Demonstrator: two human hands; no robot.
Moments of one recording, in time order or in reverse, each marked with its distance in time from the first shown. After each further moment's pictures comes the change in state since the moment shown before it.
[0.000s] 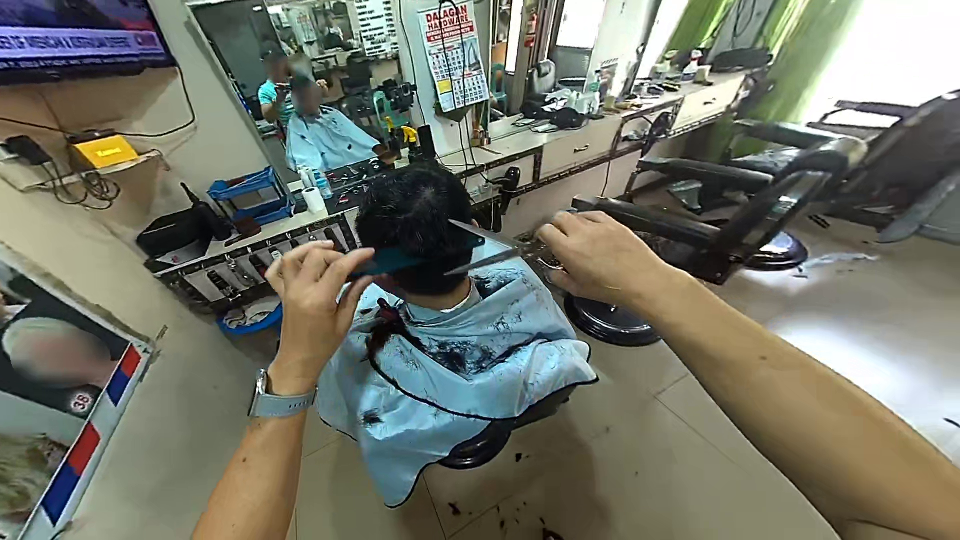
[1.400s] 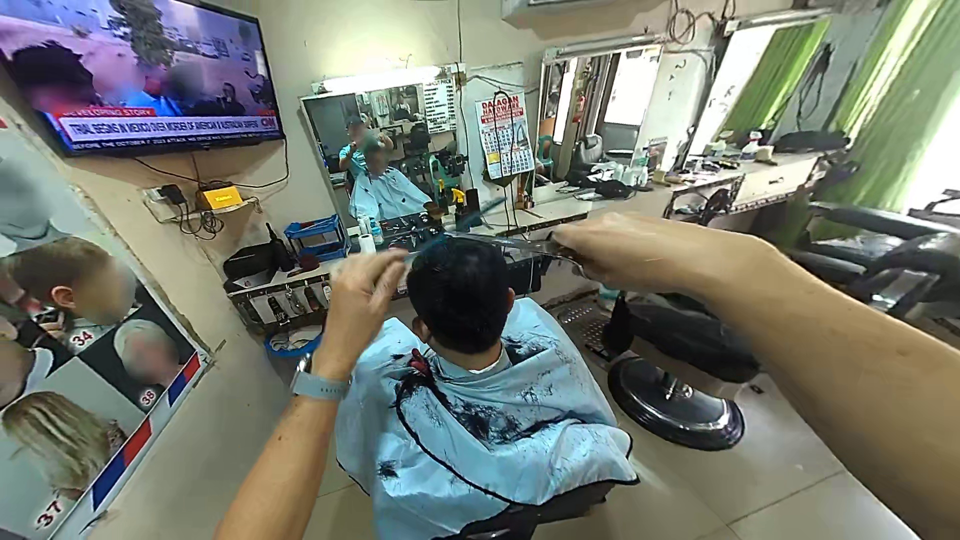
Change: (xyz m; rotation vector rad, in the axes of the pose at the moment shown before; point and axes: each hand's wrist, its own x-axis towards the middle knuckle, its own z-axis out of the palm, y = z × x) left_hand 0.068 -0.004 -0.013 -0.085 -0.027 -0.170; right_hand 0.088 0.026 -0.112 0.053 -0.226 -0.109
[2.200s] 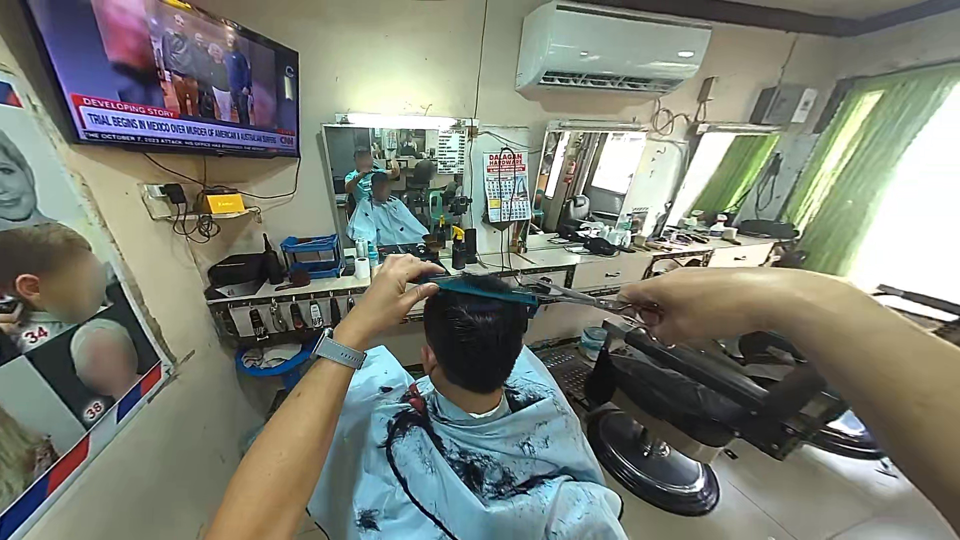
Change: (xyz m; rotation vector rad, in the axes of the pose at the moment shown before) left_hand 0.059 -0.054 0.031 -0.216 -0.133 0.081; right_hand -0.017 0.028 -0.037 0.131 -0.381 0.311
